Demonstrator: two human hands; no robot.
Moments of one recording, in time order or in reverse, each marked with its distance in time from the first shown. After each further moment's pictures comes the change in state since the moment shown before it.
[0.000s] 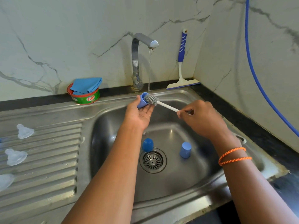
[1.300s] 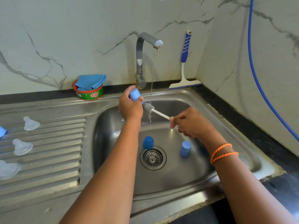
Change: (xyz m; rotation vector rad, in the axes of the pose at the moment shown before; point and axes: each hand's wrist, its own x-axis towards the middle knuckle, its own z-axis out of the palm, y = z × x) left_hand 0.005 0.010 -0.013 0.920 0.266 0.768; right_hand 0.004 -0.010 0.025 0.233 -0.285 0.198
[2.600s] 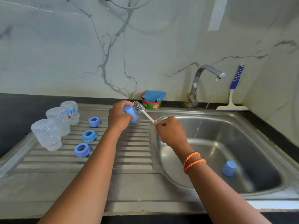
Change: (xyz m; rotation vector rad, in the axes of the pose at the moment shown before) left_hand 0.046 0.048 -0.282 0.418 -0.067 0.134; right_hand -0.060 -0.181 0.163 0.088 0.028 -0.251
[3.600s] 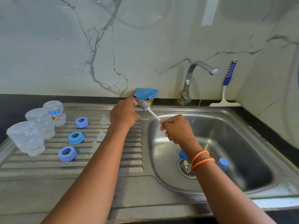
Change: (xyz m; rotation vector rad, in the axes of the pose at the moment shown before) left_hand 0.000 0.038 0.039 0.553 -0.074 0.111; right_hand 0.014 0.031 -0.039 0.051 0.012 0.089
